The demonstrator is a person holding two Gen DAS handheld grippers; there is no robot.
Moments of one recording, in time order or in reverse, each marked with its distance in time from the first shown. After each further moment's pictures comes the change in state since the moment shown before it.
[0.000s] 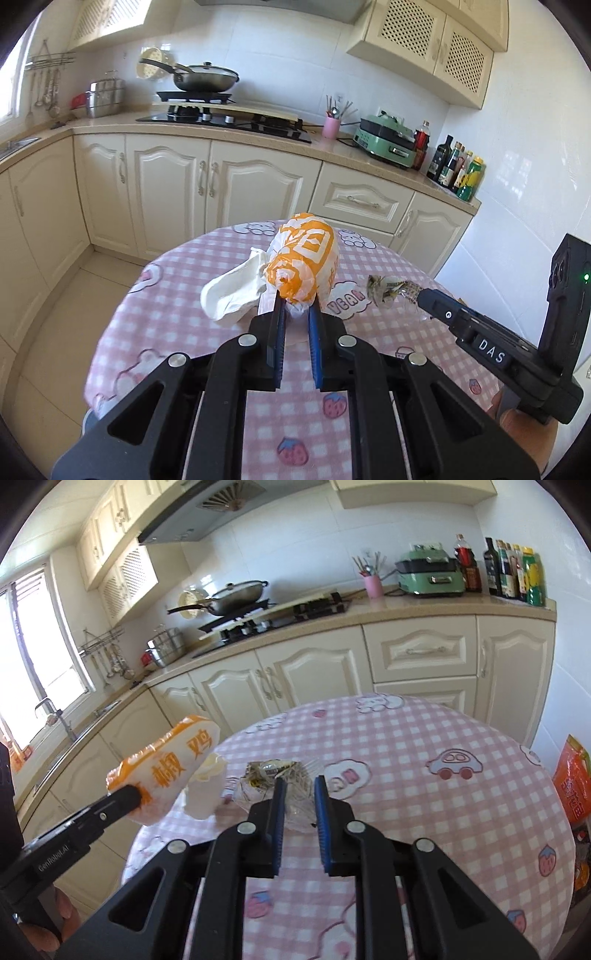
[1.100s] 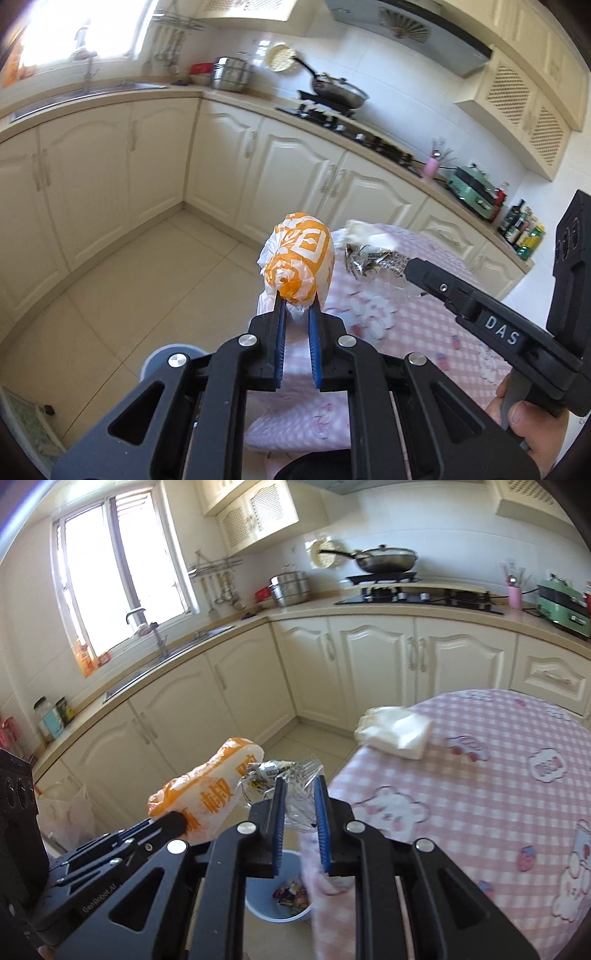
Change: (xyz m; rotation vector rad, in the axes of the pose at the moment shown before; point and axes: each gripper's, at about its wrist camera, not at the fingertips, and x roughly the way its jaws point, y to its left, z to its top) left arm -0.130 0.194 -0.081 -0.300 -0.036 0.249; right arm 0.019 0.265 -0.081 -0.292 0.164 0.293
